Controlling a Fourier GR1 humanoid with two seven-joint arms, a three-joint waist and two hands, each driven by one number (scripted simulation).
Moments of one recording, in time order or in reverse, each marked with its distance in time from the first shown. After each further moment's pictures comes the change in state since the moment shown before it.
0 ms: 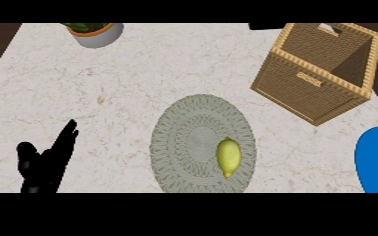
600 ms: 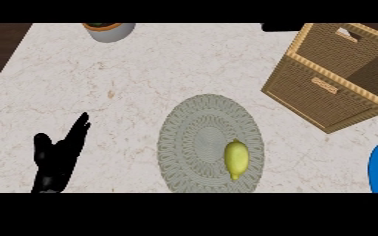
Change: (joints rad) left arm -0.067 -0.035 -0.023 0.036 -0.035 -0.028 0.003; right arm -0.064 0.182 0.173 0.045 0.195 0.065 0.034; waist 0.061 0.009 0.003
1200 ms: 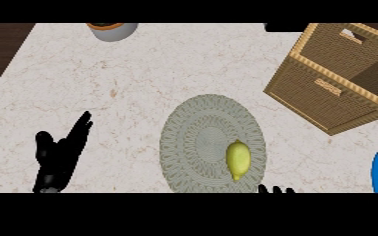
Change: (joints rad) left arm -0.013 -0.014 0.013 0.014 -0.010 -0.028 0.002; right arm -0.249 0.200 -0.047 0.173 0.066 0.177 0.087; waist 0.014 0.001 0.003
